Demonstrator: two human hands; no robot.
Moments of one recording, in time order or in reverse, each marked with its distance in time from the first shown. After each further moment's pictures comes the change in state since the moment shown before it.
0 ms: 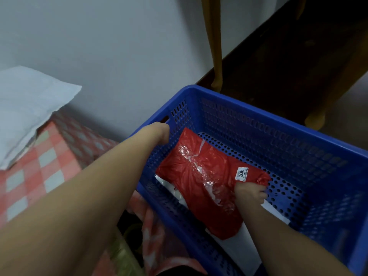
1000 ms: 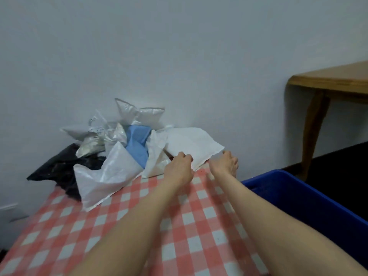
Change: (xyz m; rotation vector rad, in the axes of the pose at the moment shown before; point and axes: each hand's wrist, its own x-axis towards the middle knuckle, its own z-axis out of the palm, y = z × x) left_hand -0.290 -0.205 0.100 -0.689 0.780 -0.367; right_hand -0.441 -0.113 0.107 -0.402 -0.333 -1.085
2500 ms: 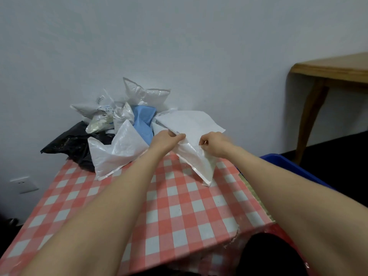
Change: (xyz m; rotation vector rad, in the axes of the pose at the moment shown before) left_hand -0.034 -0.043 -0.048 -0.647 0.031 -0.349; right_hand -0.026 -0.021 -0.018 -0.621 -0.395 -0.651
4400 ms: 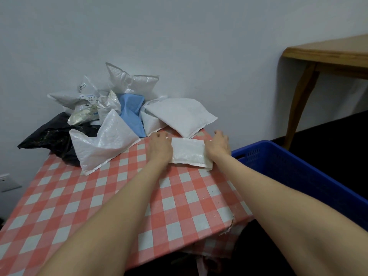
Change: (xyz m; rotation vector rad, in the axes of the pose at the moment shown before) left_hand 0.002 -0.041 0.055 0.283 0.146 0.112; right_hand -0.016 0.018 0.051 0.466 0.263 0.536
